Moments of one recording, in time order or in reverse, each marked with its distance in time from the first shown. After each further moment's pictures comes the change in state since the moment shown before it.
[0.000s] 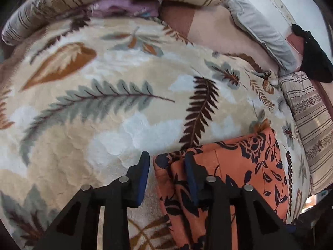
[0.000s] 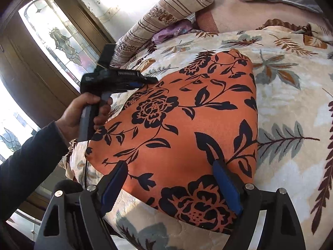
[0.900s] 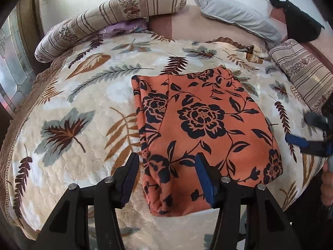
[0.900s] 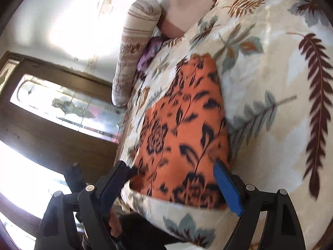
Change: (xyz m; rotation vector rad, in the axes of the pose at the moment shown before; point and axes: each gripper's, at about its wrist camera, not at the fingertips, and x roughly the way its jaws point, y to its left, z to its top) left arm -0.093 -0.087 -0.147 0.126 -0.074 0.213; right arm -0.054 -0.074 0.011 0.476 -0.053 0.240
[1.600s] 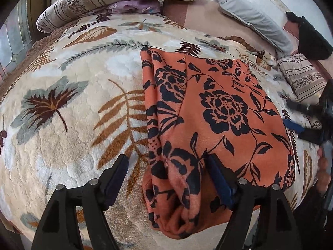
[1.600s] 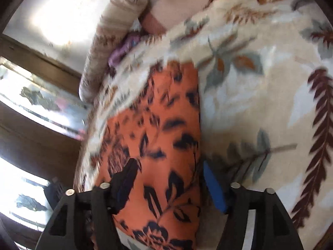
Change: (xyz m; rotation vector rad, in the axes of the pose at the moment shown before) left arm 0.043 0.024 -0.019 -0.138 0.039 -0.080; right arm 0.039 0.003 0.050 -0.099 0.003 -0.237
